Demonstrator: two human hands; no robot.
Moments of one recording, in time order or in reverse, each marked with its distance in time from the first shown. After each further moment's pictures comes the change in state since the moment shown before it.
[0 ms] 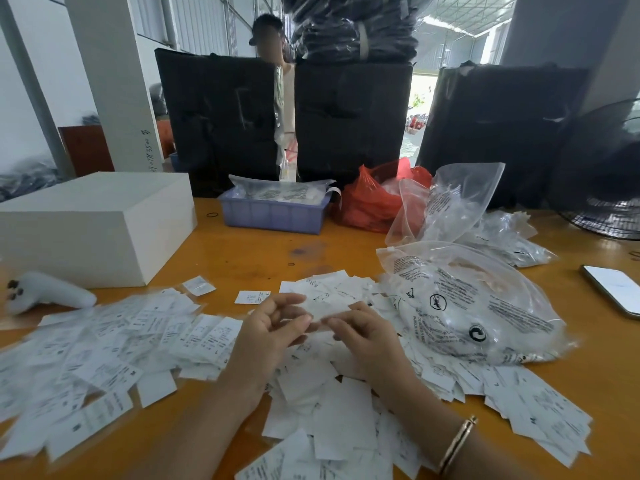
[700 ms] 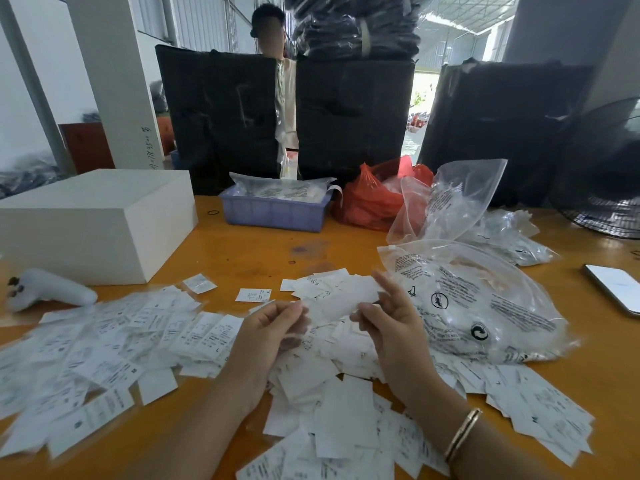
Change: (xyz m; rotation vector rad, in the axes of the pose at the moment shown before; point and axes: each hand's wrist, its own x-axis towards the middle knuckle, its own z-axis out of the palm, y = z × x) left_hand -0.001 0.003 0.001 -0.112 0.079 -0.197; right_hand 0.006 0.010 -0.015 0.626 0.151 0.107
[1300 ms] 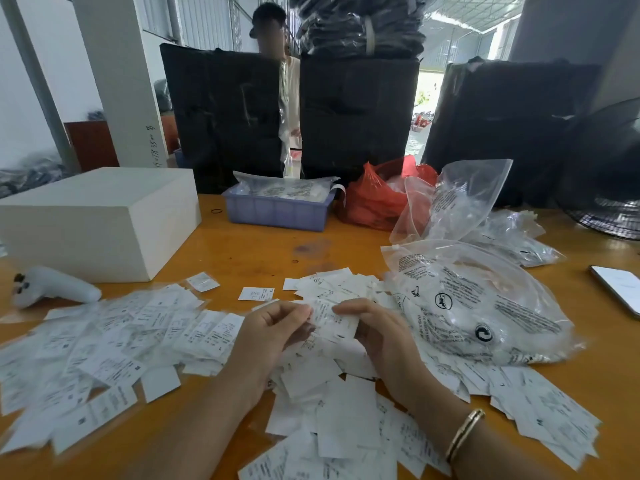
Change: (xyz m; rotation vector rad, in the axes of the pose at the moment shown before) left_hand 0.004 -0.002 -0.001 0.008 -0.017 0.047; right_hand -0.003 0.001 0.006 -0.076 -0.258 0.058
